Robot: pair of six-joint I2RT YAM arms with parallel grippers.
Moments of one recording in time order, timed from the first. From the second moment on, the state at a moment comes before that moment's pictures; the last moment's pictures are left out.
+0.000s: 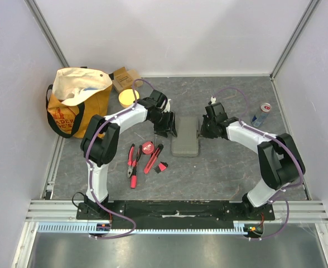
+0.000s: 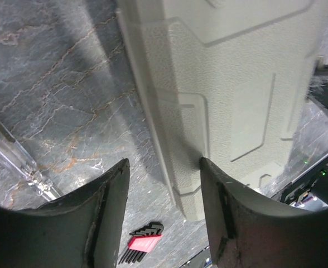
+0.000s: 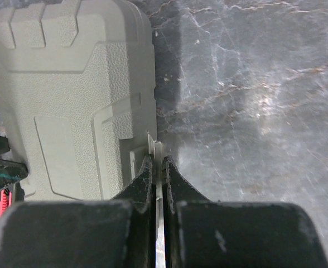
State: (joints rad) left arm -0.53 2.04 1.50 -0.58 0.41 -0.42; right arm 0.40 1.65 0.97 -0.25 0.01 0.55
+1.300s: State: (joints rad) left arm -0.54 2.09 1.53 -0.31 0.60 -0.53; right arm 0.40 1.46 1.14 -0.46 0.13 0.50
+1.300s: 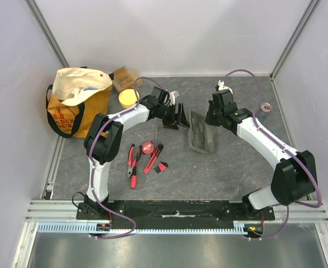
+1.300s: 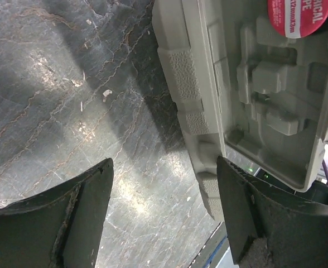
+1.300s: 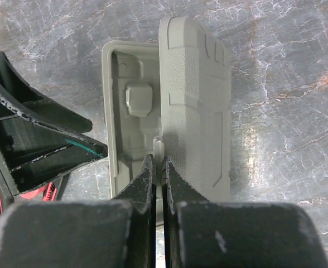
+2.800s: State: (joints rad) left arm -0.53 1.87 1.53 -0.47 0.18 -0.49; right arm 0.23 1.43 1.03 -0.43 0.21 0.44
